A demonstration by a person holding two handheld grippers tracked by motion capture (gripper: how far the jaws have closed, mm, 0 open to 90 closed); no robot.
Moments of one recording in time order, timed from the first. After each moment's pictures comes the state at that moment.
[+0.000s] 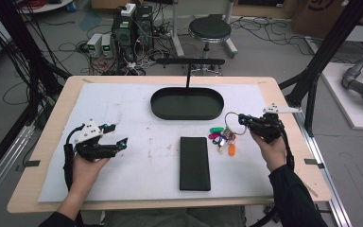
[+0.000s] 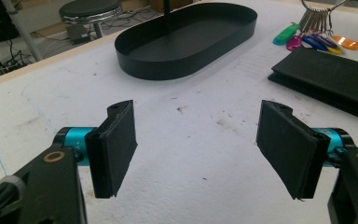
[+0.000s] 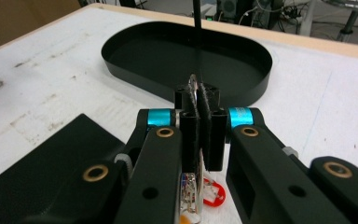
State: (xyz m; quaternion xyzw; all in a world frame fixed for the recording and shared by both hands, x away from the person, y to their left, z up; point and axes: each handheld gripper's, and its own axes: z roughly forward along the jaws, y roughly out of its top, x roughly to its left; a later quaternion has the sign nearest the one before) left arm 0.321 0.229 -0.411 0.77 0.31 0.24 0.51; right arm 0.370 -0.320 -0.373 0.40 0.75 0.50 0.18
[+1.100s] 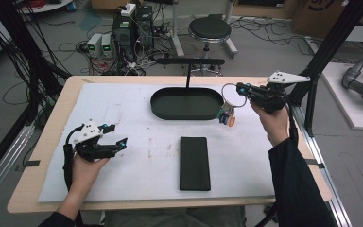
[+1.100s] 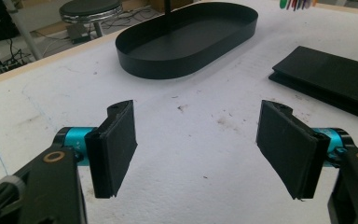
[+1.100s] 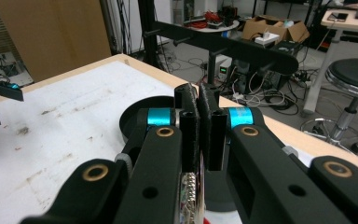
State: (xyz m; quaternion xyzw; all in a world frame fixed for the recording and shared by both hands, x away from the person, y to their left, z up) left arm 0.321 0.230 -0.412 0.77 0.31 0.24 0.51; right arm 0.405 -0.305 -0.292 0.31 0.75 0.55 0.21
